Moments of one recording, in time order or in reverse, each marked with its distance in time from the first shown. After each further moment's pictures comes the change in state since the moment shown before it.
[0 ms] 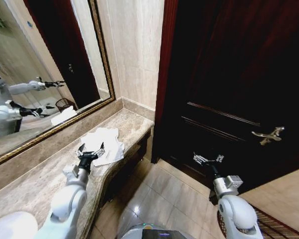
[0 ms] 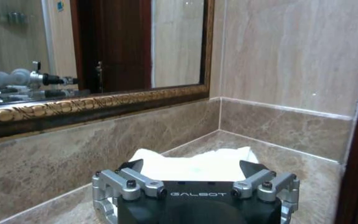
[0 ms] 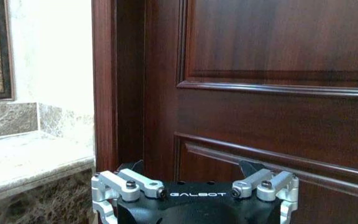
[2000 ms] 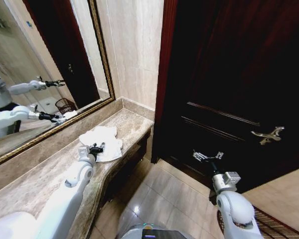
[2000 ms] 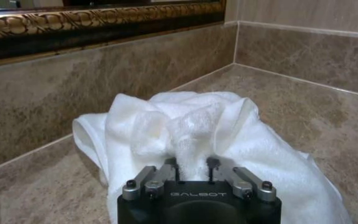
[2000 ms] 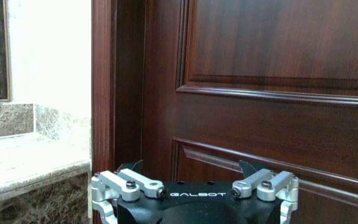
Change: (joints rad) left arm -0.232 0.185 0.140 0.224 -0.225 0.247 -0.184; right arm 0.032 0.007 -0.011 -0.010 -0.032 -0.001 0.003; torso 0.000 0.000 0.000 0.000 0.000
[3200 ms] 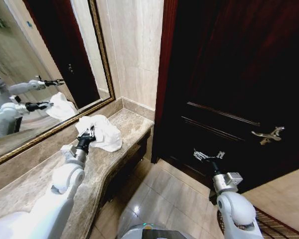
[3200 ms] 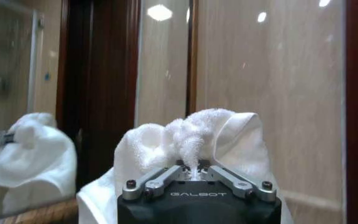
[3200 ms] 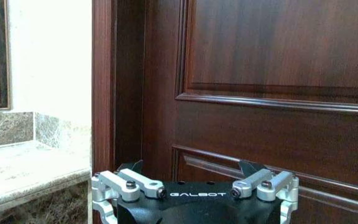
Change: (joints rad) left arm 0.087 0.009 -0.129 -0.236 0.082 -0.420 0.148; right arm -0.004 0.012 0.000 0.020 0.002 0.010 0.004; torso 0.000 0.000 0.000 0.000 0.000
